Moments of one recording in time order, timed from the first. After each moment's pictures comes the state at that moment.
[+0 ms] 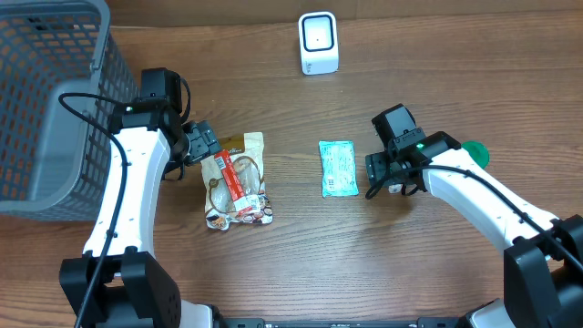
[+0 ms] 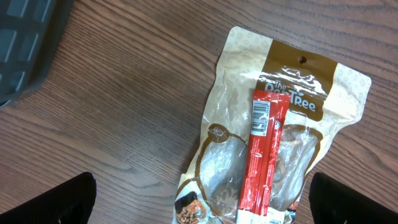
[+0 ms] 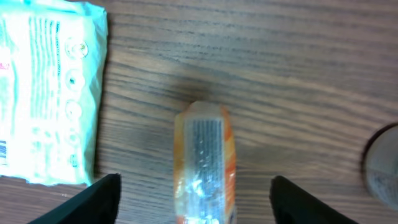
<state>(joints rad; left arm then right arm) 0.08 1.63 1.38 -1.11 -0.13 -0.44 0.45 1.68 1.10 -0.70 0.12 0.25</state>
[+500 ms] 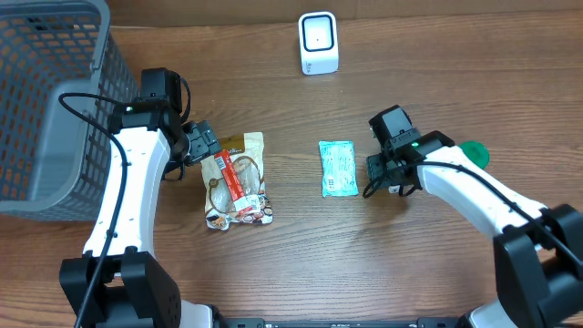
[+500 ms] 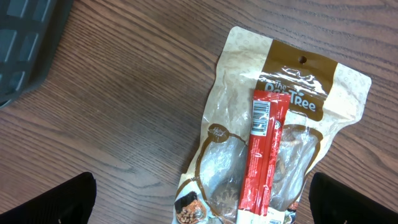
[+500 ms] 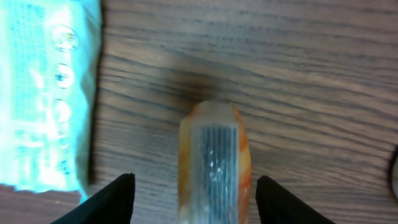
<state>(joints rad) 0.08 1.63 1.38 -1.11 -0.13 -0.44 0.45 1.74 1.10 -0.68 0.10 0.25</state>
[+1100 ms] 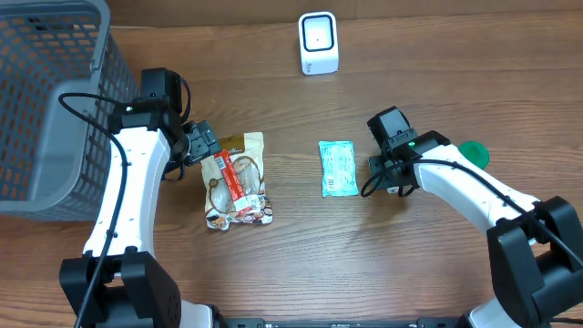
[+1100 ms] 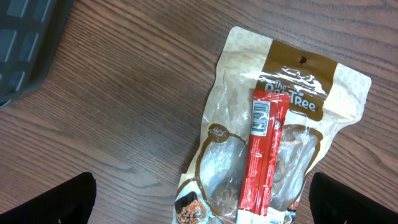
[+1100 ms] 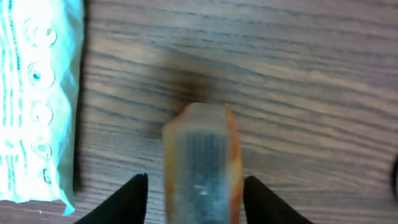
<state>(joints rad) 0.08 1.63 1.38 -1.11 -0.13 -0.44 0.45 1.76 1.10 -0.68 0.12 0.25</state>
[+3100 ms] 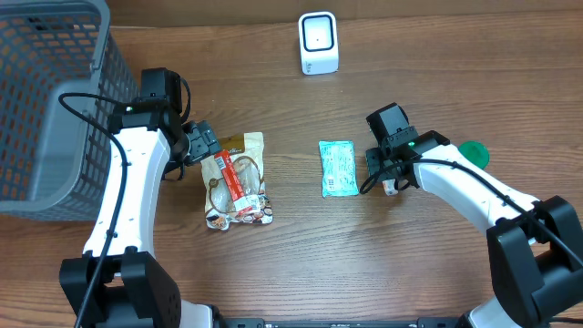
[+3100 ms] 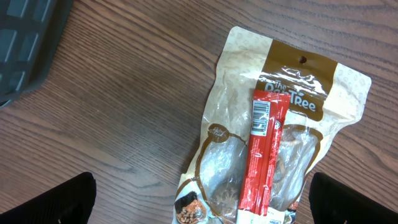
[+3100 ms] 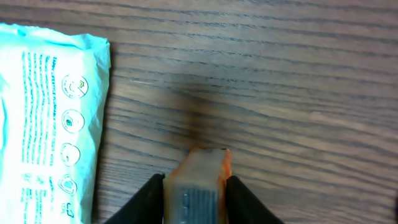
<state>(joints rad) 0.08 1.63 1.38 -1.11 -0.13 -0.44 0.45 1.76 1.10 -0.58 0.12 0.25</state>
